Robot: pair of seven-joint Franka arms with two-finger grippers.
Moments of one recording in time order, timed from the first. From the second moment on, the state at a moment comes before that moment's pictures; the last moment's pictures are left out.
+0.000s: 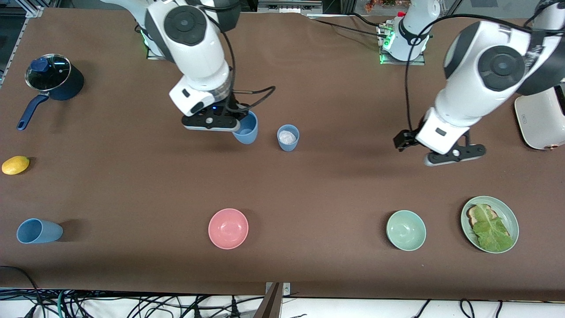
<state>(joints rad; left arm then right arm) 0.22 0.21 -0.51 -1.64 0.15 1.78 -0.47 0.70 0.32 -0.06 -1.51 0.01 1.88 0.71</state>
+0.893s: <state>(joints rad) 0.46 0.20 -0.49 -1.57 0.12 1.73 0.03 0.83 0.40 -0.01 -1.50 0.03 1.97 0.96</state>
